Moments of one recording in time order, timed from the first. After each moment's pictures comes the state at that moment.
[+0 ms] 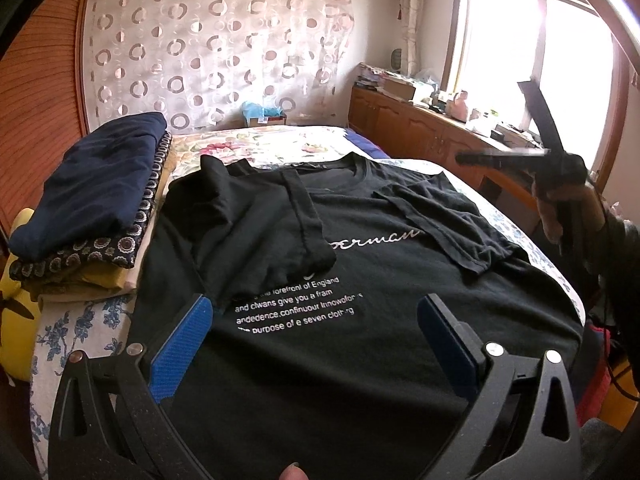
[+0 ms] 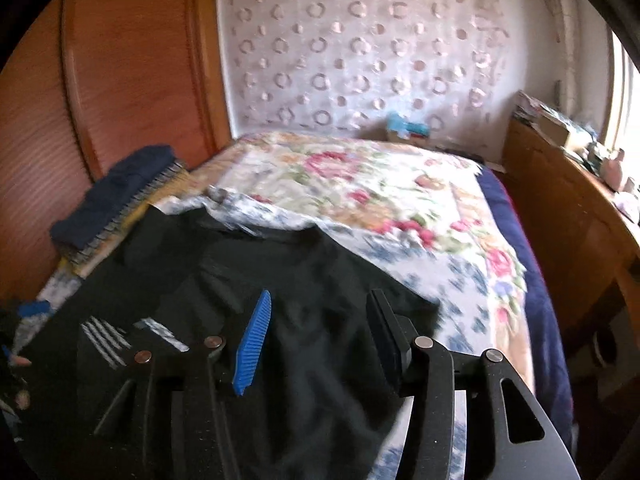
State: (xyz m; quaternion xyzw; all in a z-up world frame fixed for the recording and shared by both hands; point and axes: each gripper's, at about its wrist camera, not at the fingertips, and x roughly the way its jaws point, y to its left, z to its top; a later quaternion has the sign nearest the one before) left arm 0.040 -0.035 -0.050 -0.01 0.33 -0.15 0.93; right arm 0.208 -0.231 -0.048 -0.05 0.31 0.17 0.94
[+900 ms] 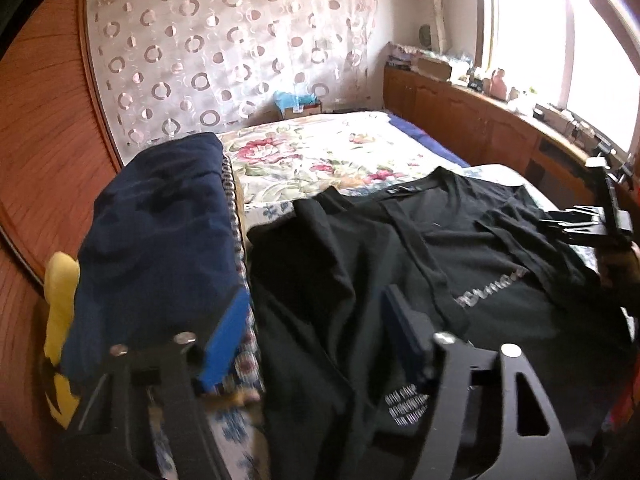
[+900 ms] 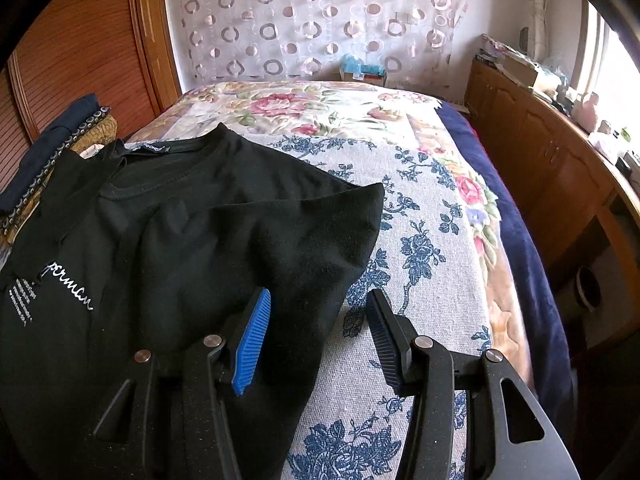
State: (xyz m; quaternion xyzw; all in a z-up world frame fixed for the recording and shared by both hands) left arm 0.152 0.024 -0.027 0.06 0.37 -0.09 0.92; right arm 0.236 -0.263 -0.130 -0.04 0.39 0.10 0.92
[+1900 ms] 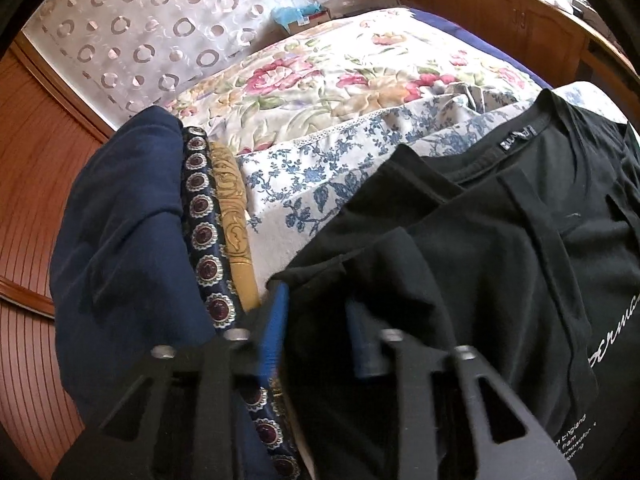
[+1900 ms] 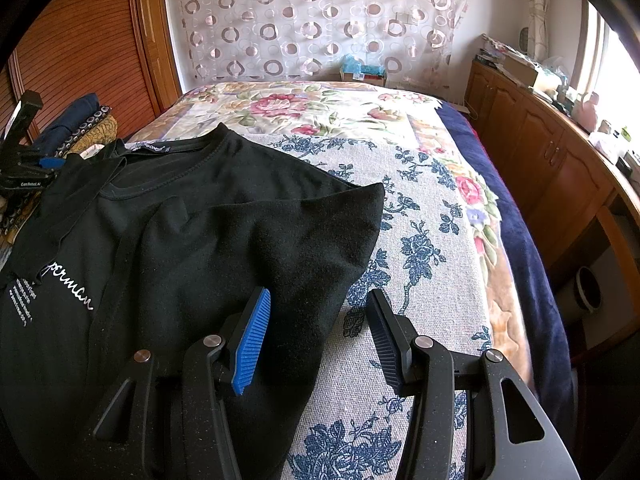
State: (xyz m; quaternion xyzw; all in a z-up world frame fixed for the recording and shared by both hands) left arm 0.287 0.004 -0.073 0.19 0.51 -0.03 0.84; right arm 0.234 -0.266 -0.134 -0.04 0.39 0.10 0.92
